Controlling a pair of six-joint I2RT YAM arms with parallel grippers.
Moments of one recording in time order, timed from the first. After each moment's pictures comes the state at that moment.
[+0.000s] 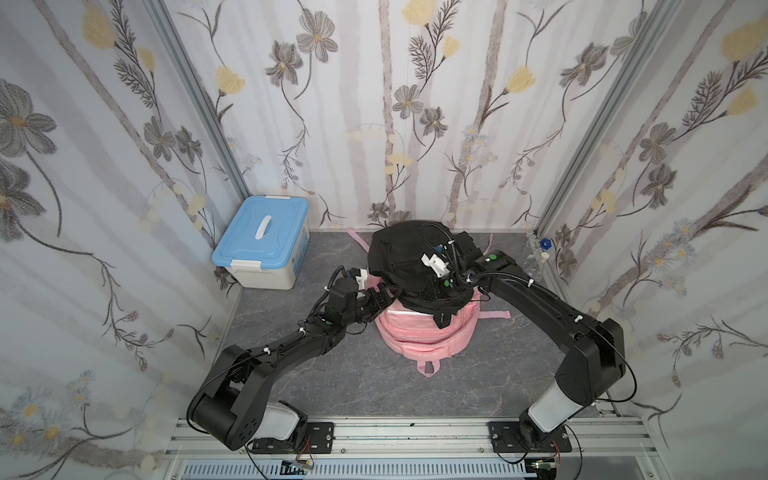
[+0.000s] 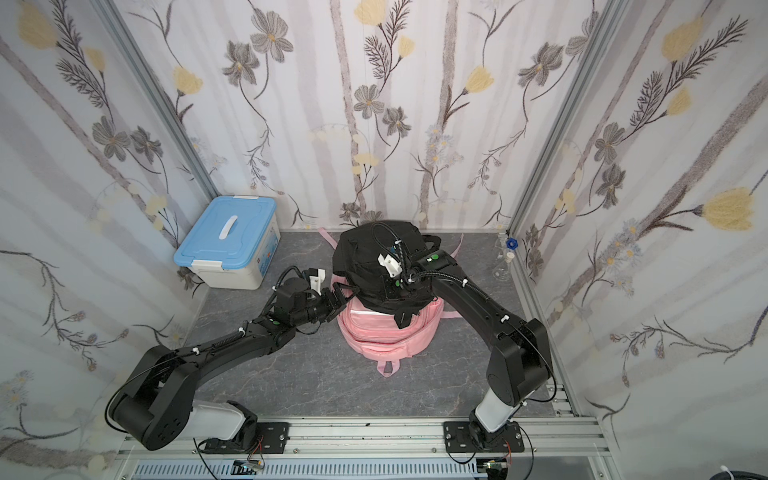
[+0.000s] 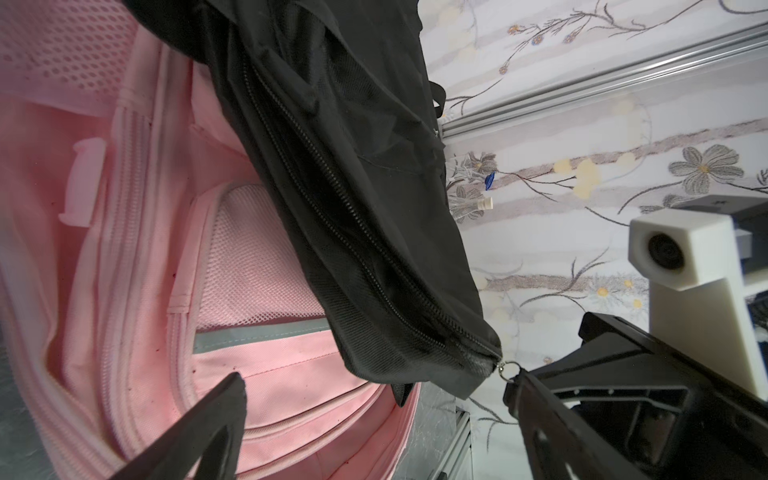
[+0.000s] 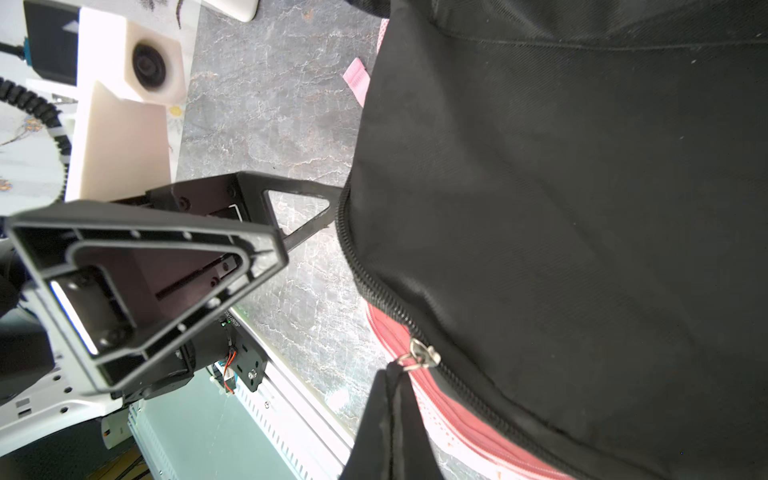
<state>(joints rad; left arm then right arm) -0.52 1.41 0.67 0.38 0.39 -1.11 0.54 1.64 1.49 -0.90 -0.44 0.37</state>
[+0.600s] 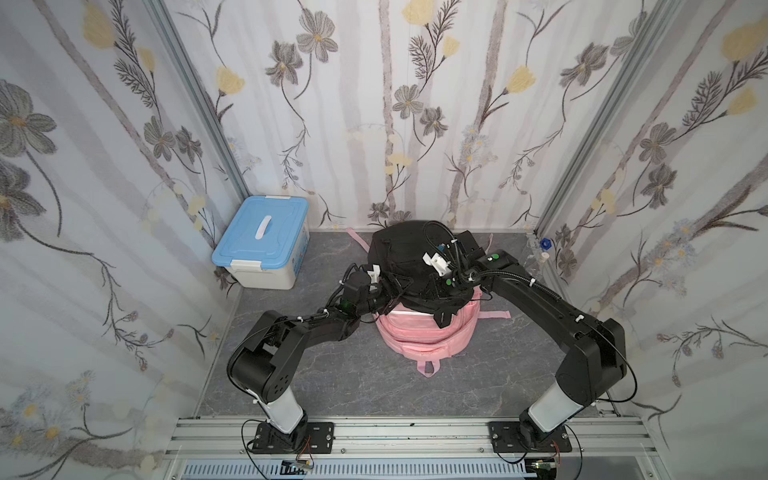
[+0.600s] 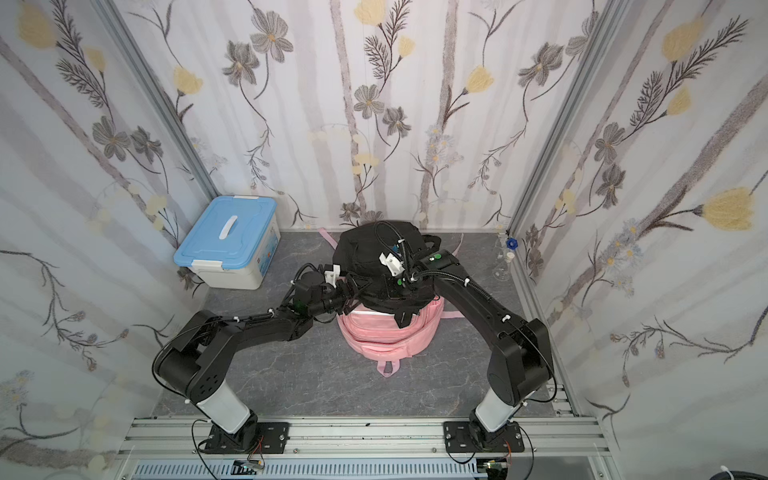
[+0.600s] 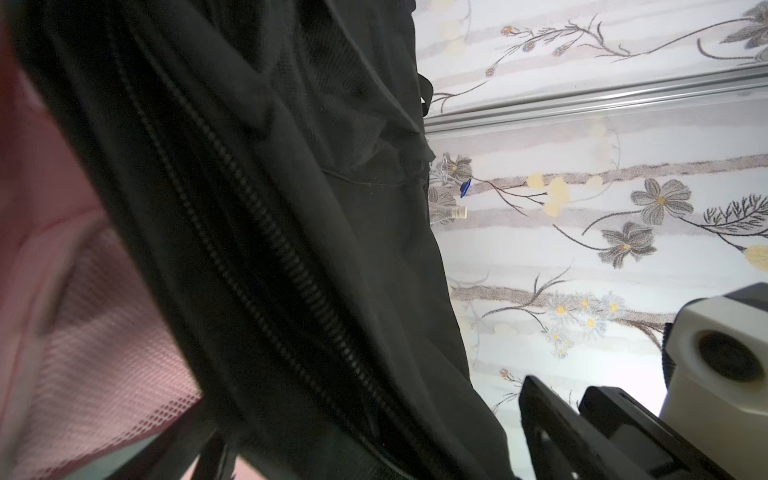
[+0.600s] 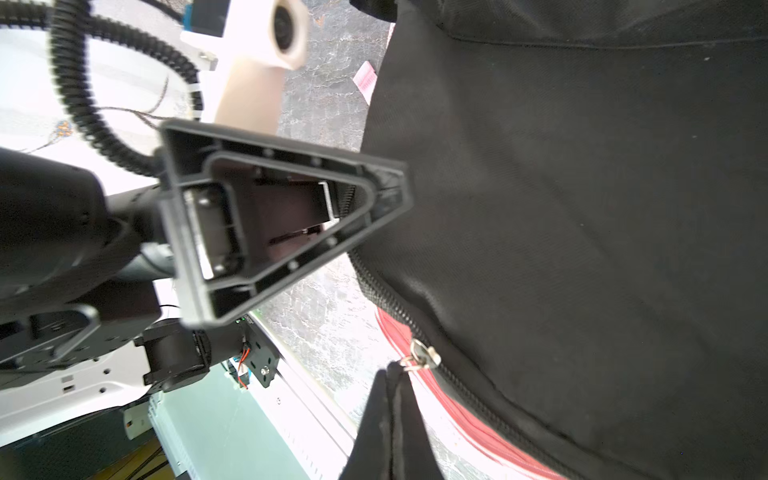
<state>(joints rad) -0.54 1.71 0.79 0.62 0.45 -1.28 0.52 1.65 1.49 -0.89 -0.50 0.38</state>
